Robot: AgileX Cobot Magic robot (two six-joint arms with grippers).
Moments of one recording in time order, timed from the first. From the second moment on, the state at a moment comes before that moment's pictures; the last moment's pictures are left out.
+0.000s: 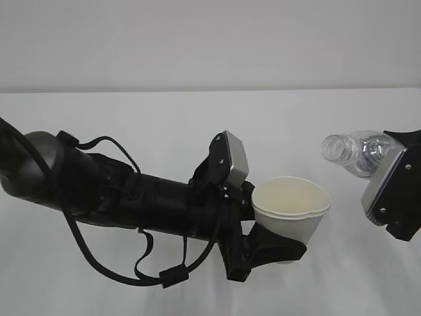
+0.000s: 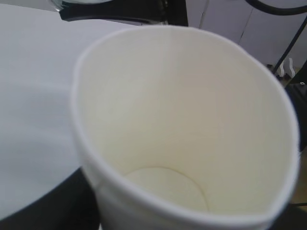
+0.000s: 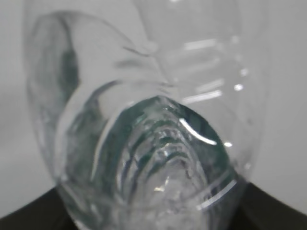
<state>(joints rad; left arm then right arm) -0.66 2.09 -0.99 1.12 -0.95 -0.69 0.23 1.41 -0.28 0.08 -0.72 -1.25</state>
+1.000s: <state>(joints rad) -0.67 2.13 -1.03 1.09 -0.99 -0.69 0.23 1.41 -0.28 0.08 -0.78 -1.39</state>
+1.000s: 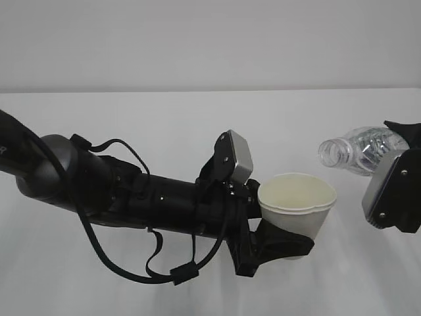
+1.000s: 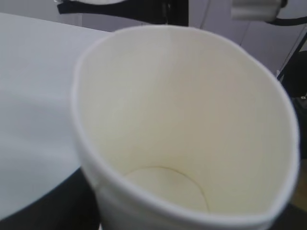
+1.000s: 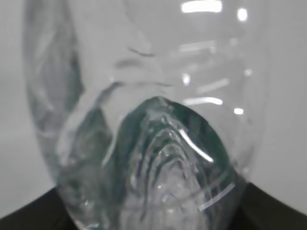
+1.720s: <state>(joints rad) -0.68 2.13 -1.06 1.14 -0.99 -0.69 0.23 1.41 -0.28 0.08 -0.78 -1.49</state>
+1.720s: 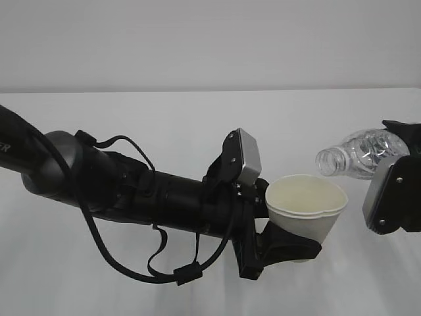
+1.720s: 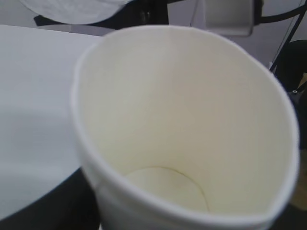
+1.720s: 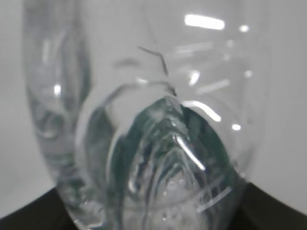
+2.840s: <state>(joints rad) -0.68 2.16 -1.09 1.14 -0.99 -0.72 0.23 1.41 -0.28 0.07 -0.82 -1.59</state>
